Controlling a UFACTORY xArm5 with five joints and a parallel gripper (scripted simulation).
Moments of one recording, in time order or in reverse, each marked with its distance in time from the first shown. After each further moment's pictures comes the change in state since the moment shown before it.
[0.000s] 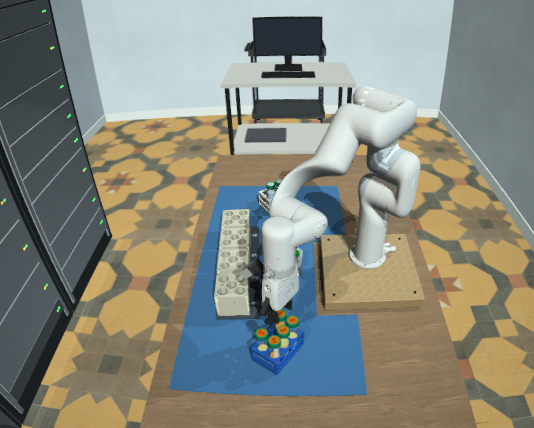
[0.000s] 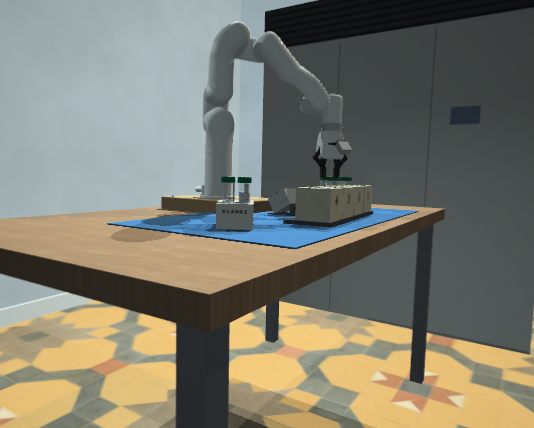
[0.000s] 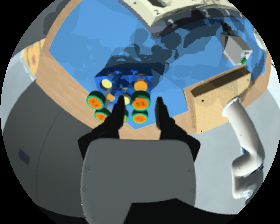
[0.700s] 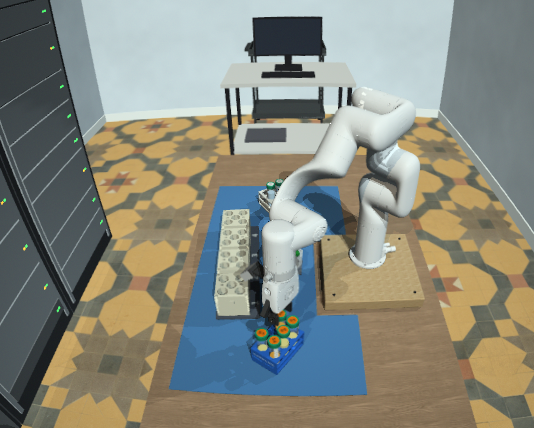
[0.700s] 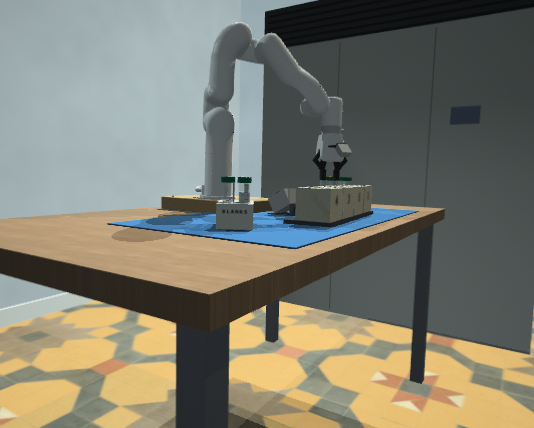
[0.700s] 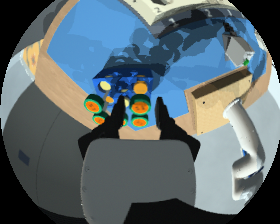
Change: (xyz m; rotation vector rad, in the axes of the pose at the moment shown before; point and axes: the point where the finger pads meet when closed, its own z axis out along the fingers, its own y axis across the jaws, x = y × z) arm 0.000 0.000 0.009 0.000 0.000 0.000
